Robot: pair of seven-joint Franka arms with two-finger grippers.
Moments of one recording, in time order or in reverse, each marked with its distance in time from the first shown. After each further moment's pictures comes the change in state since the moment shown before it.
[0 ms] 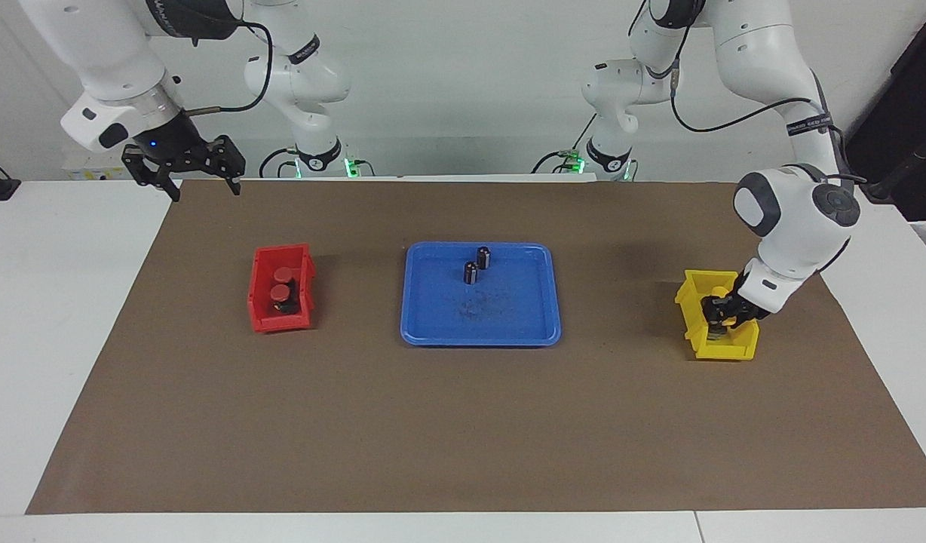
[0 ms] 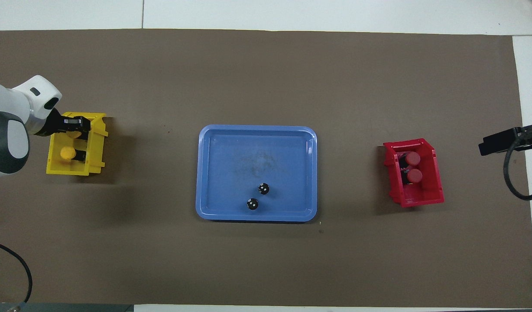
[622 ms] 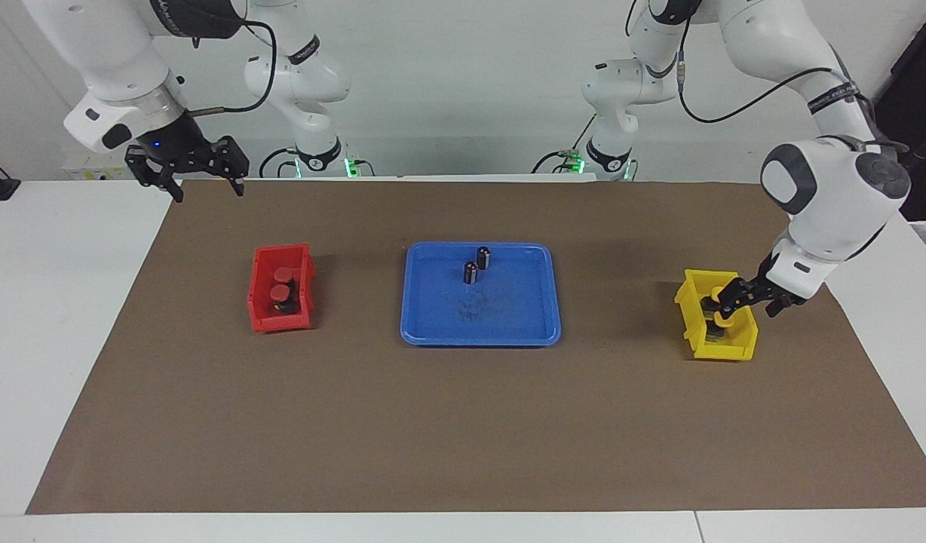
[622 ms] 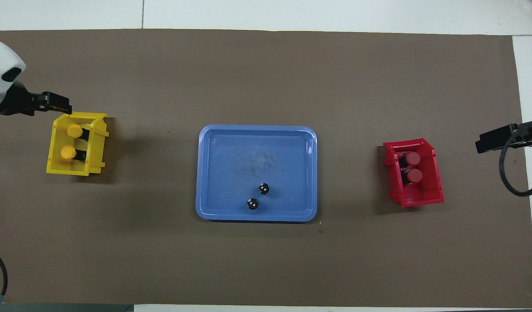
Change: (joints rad) left arm 0.002 -0.052 -0.009 0.282 0.000 -0.345 0.019; right arm 0.003 0.013 0.004 0.020 0.002 -0.014 0.026
